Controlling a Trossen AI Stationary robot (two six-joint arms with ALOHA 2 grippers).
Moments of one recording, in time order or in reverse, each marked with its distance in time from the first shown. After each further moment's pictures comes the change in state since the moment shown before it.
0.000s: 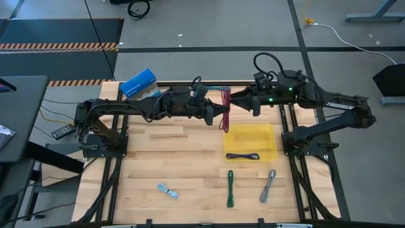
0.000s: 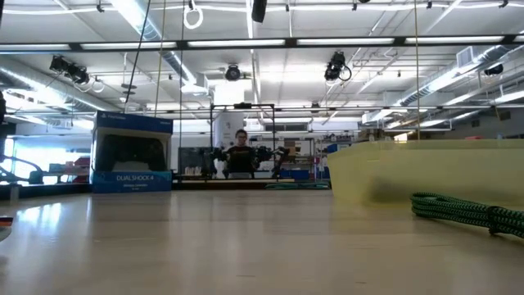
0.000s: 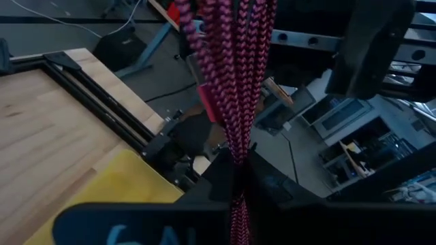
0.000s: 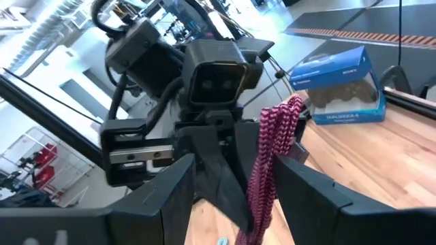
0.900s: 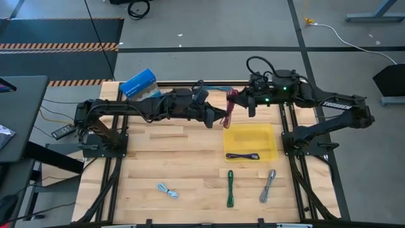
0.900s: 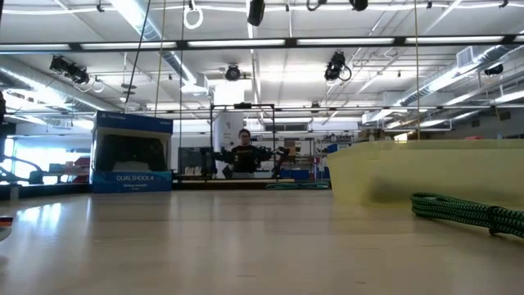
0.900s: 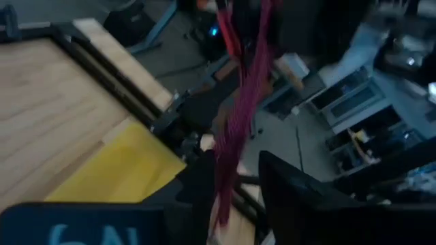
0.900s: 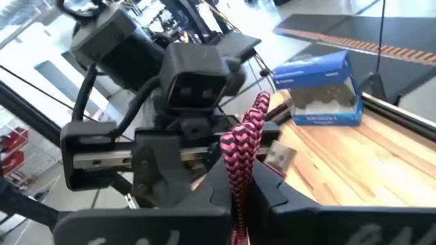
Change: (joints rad) left arm -0.006 -0.002 0.000 -0.092 0.011 -0.031; right arm -0.025 0.018 0.000 -0.037 0.001 -0.096
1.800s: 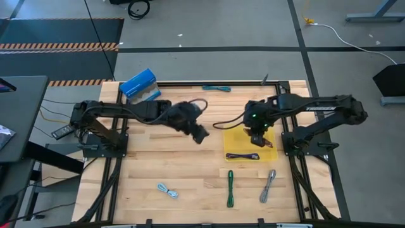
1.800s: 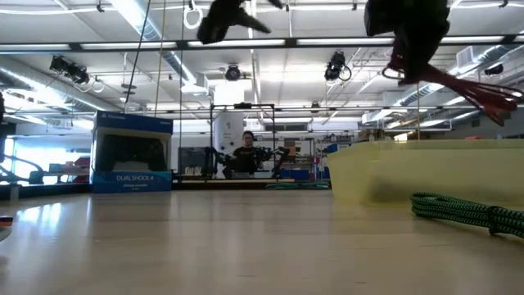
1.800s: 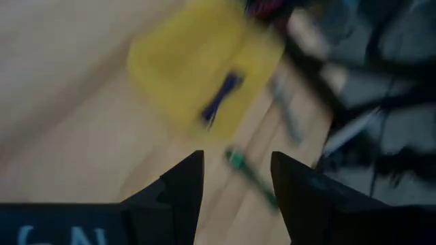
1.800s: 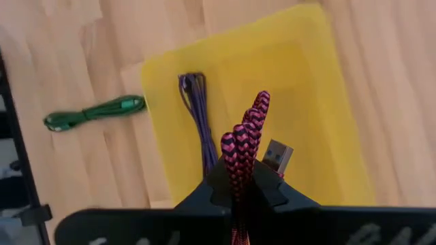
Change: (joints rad) left arm -0.079 -0.042 0.000 -0.567 0.042 -0.029; right arm 0.082 0.139 -0.122 -0.774 -0.086 -0.306
